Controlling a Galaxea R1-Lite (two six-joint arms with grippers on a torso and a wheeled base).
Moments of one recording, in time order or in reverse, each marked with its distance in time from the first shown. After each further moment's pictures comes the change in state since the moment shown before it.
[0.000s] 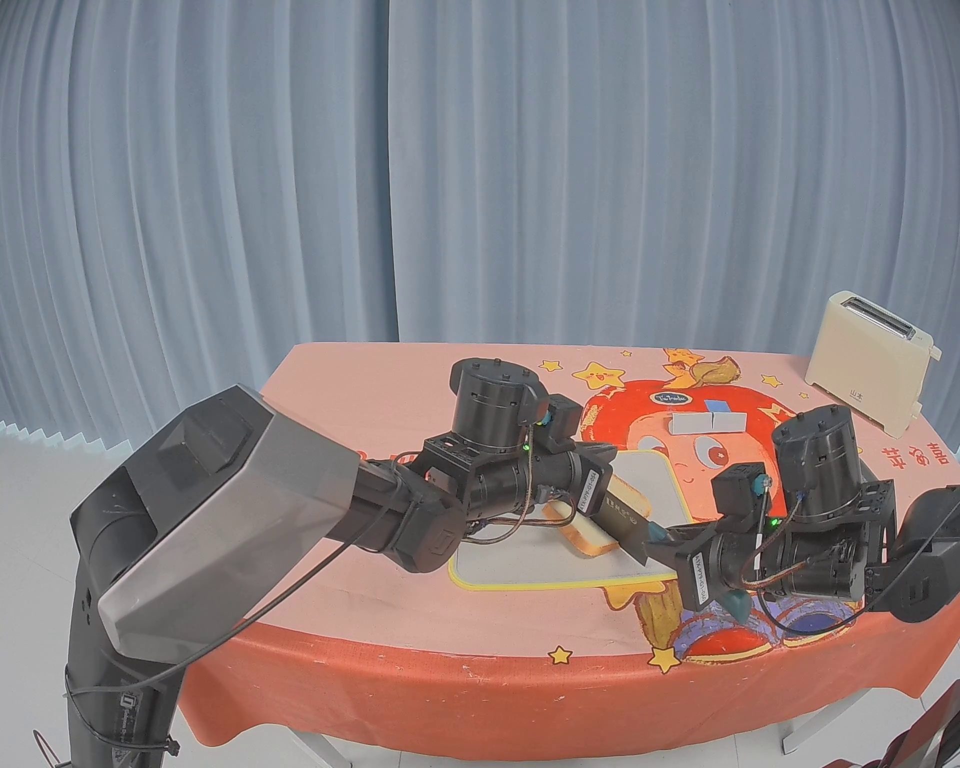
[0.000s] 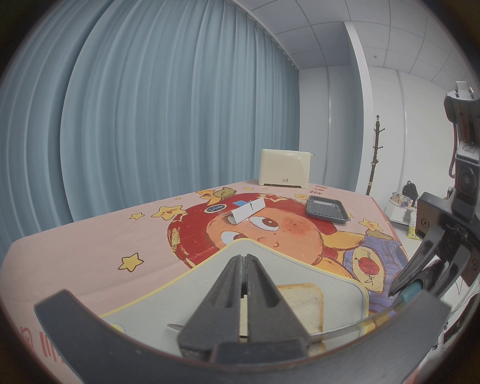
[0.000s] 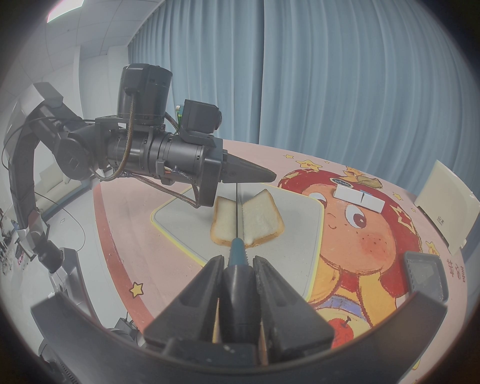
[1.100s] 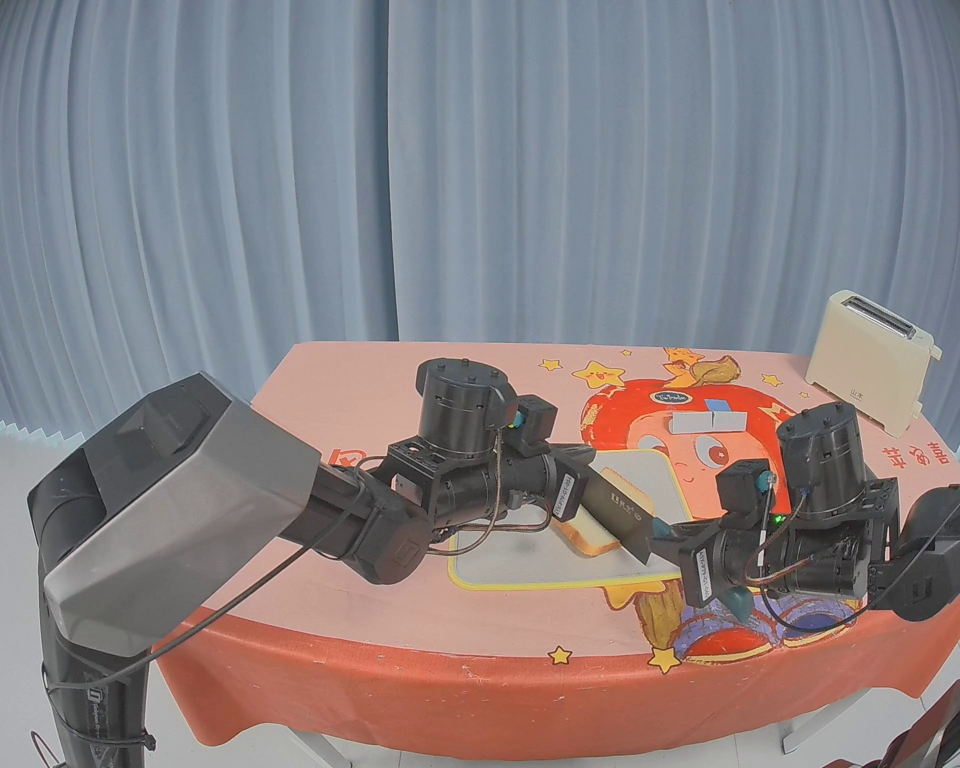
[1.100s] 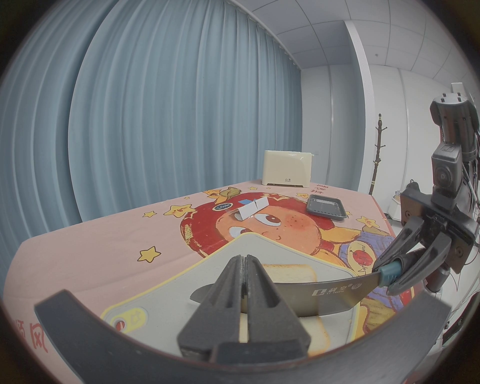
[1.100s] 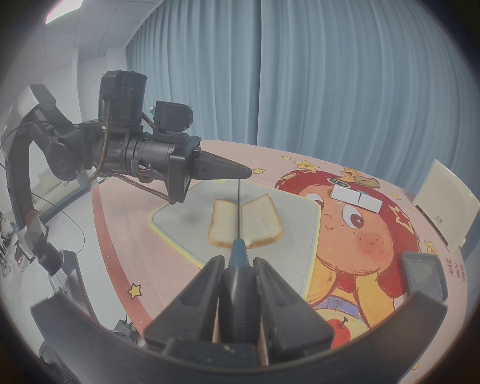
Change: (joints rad) left arm 0.024 -0.113 0.156 -0.104 0.005 -0.001; right arm -0.001 -0.007 0.001 -0.005 0.000 0.001
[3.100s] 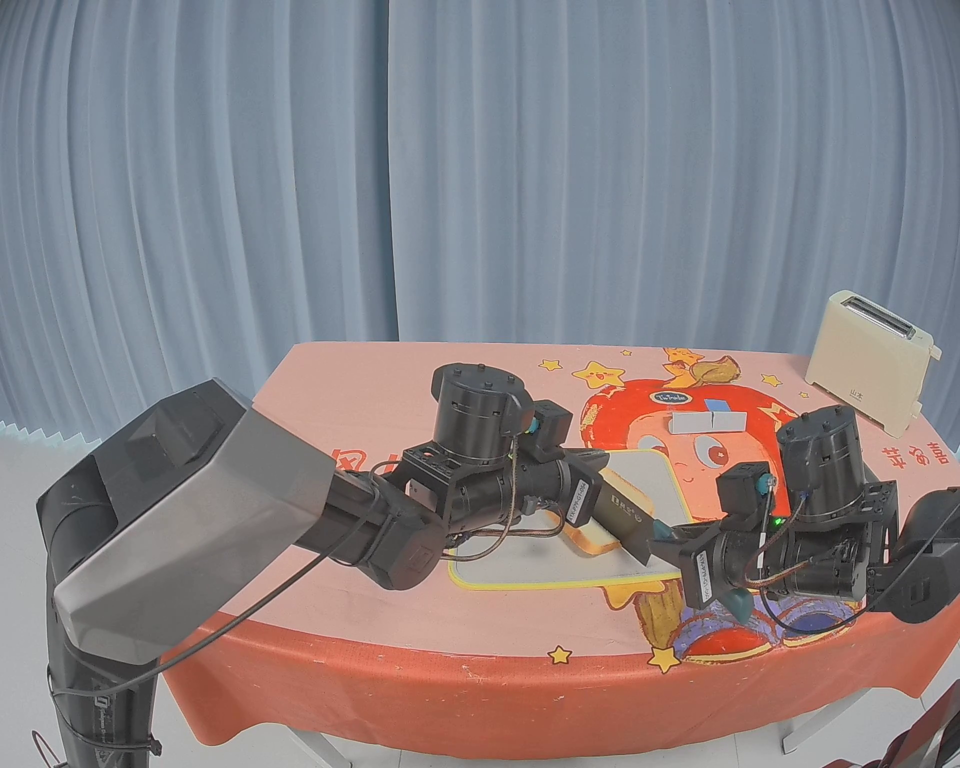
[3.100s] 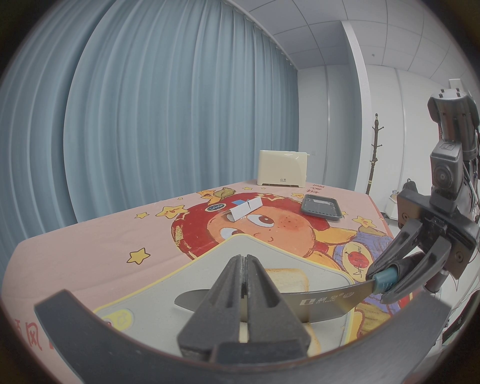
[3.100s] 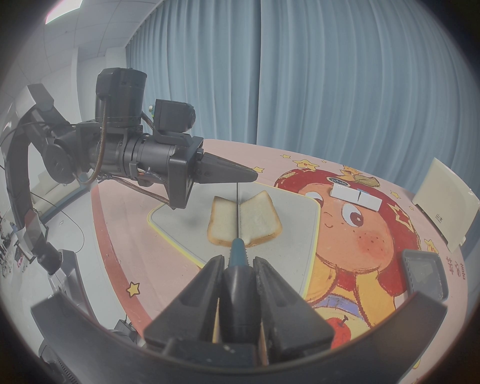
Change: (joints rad) left arm -0.027 0.017 -0.022 0.006 0.001 0.001; right arm -0.008 0.006 0.011 -0.013 0.000 0.001
